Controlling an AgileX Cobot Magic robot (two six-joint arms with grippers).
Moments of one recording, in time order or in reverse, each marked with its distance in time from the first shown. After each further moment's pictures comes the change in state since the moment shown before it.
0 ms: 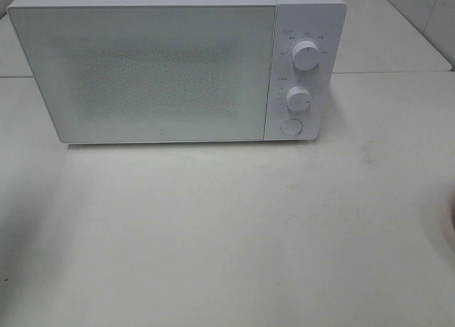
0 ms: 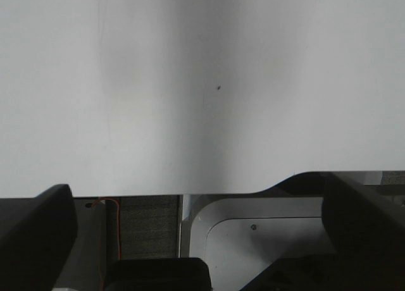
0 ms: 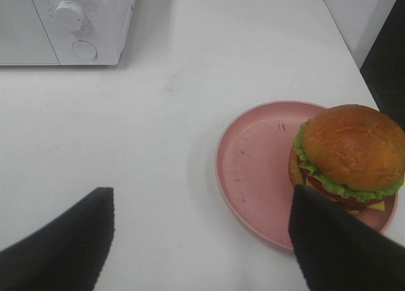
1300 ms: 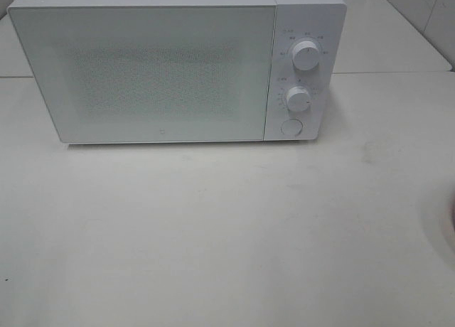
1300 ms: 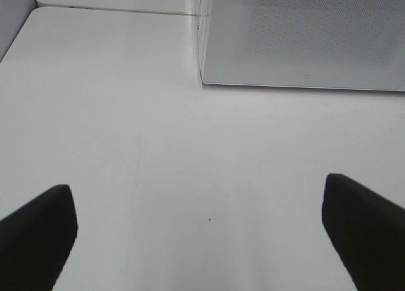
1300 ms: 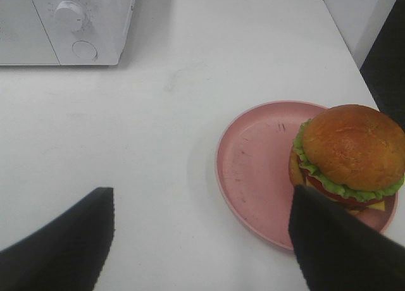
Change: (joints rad) left arm 0.003 -1.285 0.383 0.014 -0.148 0.000; right arm 0.000 0.000 0.000 0.000 0.000 0.000
